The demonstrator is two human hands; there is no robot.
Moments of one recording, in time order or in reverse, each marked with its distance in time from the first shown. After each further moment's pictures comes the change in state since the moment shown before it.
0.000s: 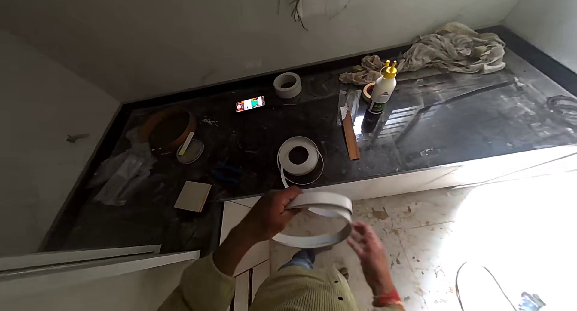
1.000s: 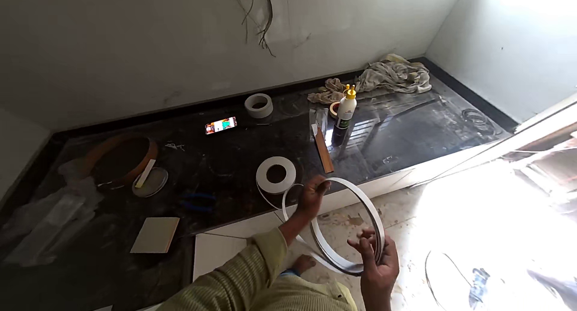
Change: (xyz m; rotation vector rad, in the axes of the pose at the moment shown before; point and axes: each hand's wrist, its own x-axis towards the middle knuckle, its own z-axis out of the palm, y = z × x) left_hand 0.128 -0.010 0.129 -0.734 0.245 0.111; right_hand -0.047 -0.083 0.052 -0.095 0.372 -0.686
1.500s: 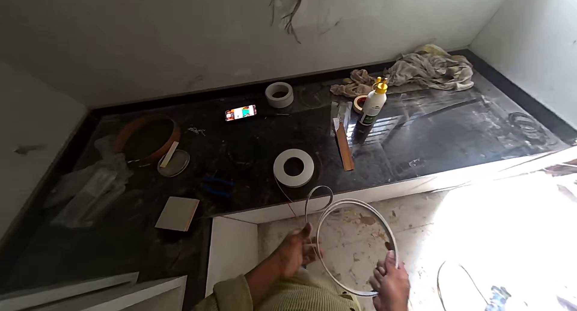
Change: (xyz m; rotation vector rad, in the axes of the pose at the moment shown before) left_hand -0.126 0.012 -0.075 -0.319 0.065 -1.000; right_hand -0.009 0.045 -0.025 -0.019 0.199 0.783
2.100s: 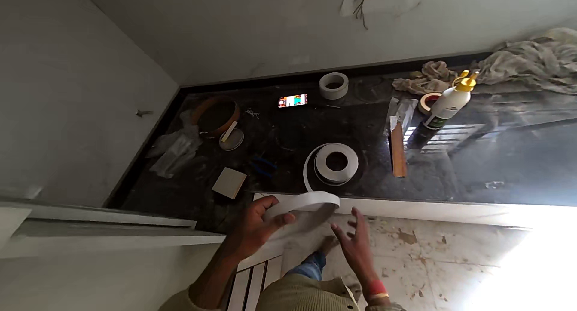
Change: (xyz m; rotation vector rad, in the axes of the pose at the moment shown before) left_hand -0.139 0.072 -0.078 0.608 0.466 0.654; right_hand 0.003 0.041 0.120 -0.643 -0.727 -0.402
